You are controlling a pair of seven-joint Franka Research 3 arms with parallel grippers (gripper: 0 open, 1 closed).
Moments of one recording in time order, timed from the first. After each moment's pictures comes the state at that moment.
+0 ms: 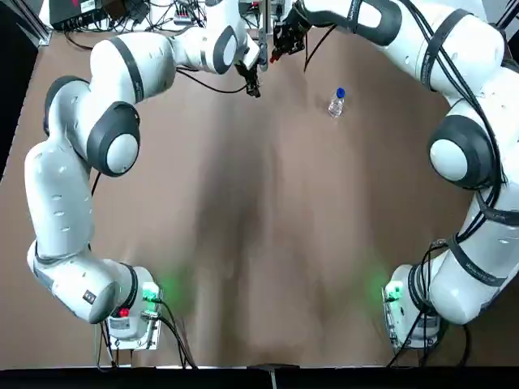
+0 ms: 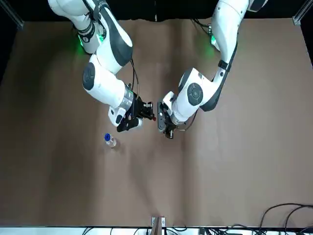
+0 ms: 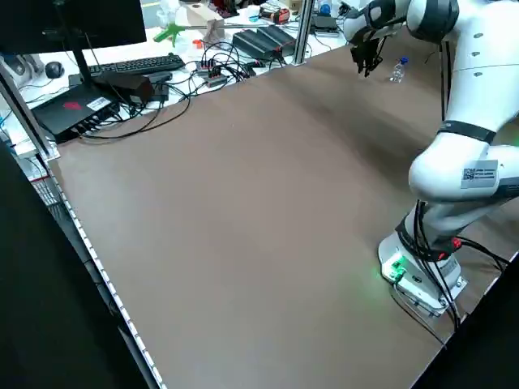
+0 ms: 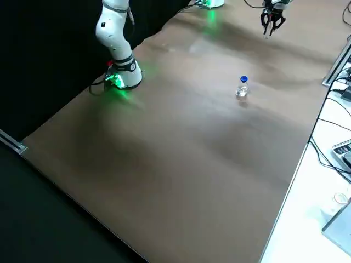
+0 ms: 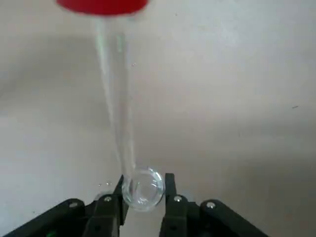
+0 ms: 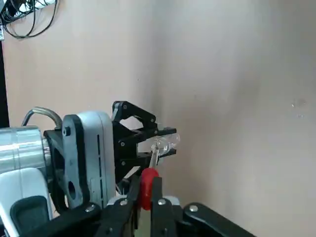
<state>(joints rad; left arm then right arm) -0.54 0.62 -0.13 -1.55 -0.26 2.36 1.09 0.56 0.45 0.02 -1.49 0.58 2.20 0.26</state>
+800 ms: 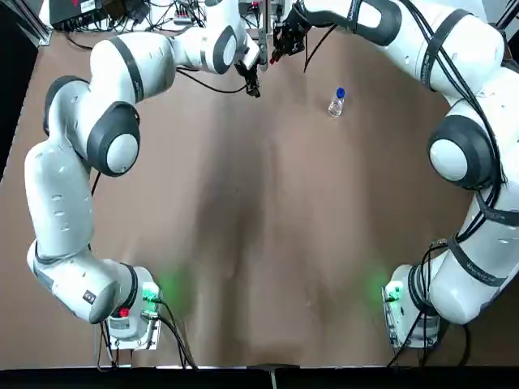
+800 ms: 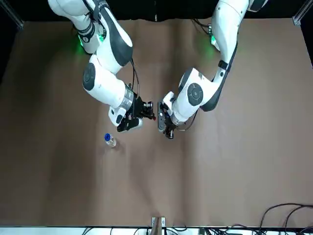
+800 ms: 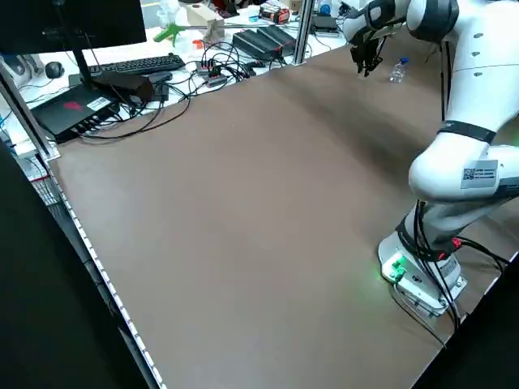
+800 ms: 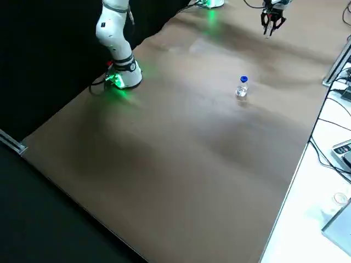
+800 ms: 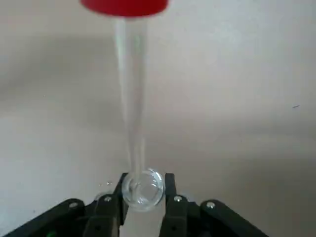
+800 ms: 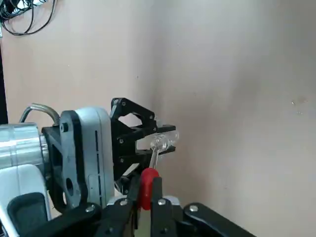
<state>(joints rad) -0.54 0.62 -0.13 -1.55 -0.26 2.36 1.09 0.56 0.45 0.02 -1.49 0.58 2.19 0.26</state>
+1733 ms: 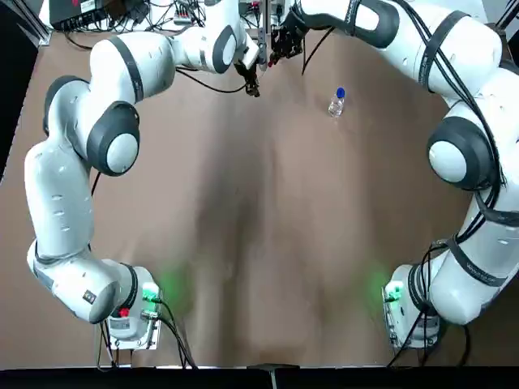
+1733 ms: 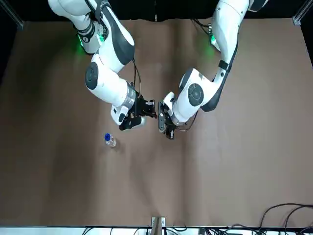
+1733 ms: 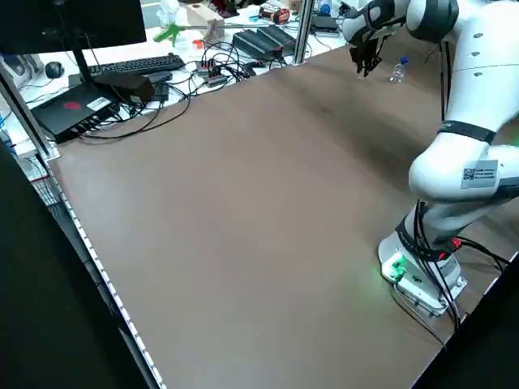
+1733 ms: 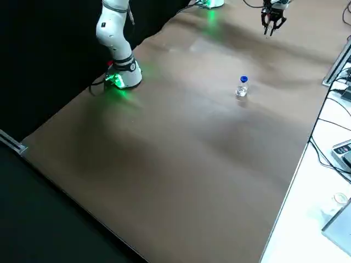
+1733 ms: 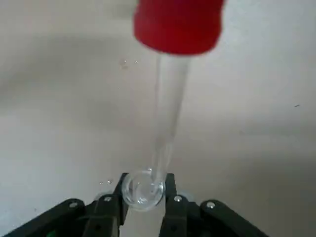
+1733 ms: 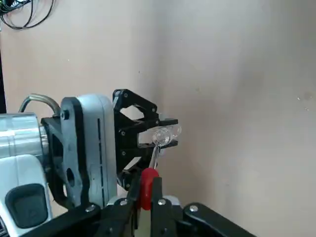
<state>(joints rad) -0.53 0.62 -0.13 -1.55 -0.26 2.36 1.09 0.58 0.46 0.02 -1.49 0.58 2.19 0.26</state>
